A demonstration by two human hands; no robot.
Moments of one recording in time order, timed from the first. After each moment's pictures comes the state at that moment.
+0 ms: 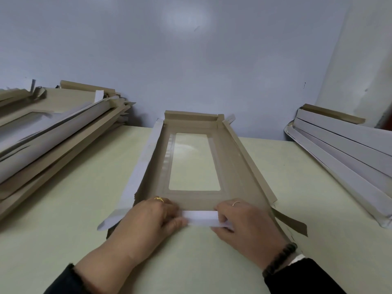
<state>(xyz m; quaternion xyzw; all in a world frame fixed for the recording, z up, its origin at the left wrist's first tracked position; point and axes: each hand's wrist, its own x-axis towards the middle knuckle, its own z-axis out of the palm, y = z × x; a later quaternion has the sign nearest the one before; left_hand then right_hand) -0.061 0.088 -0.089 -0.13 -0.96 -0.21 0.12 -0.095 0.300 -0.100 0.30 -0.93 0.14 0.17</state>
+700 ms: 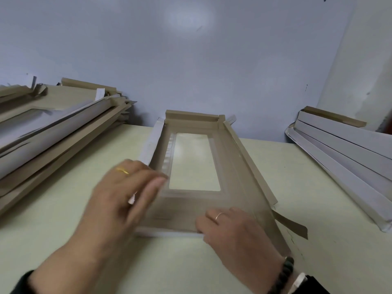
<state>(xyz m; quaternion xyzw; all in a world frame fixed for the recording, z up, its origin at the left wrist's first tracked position) -0.041 0.072 -0.049 -0.19 -0.85 -0.30 0.38 -0.066 0.277 -0.081 0.41 -0.89 0.00 0.22</state>
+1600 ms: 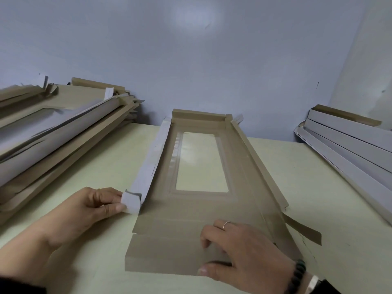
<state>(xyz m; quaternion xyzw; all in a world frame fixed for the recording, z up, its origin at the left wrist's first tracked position) -0.058 -0.026 -0.093 -0.09 -0.85 -0.52 0.02 -0.066 0.283 -0.081 0.43 -0.89 0.13 -0.02</state>
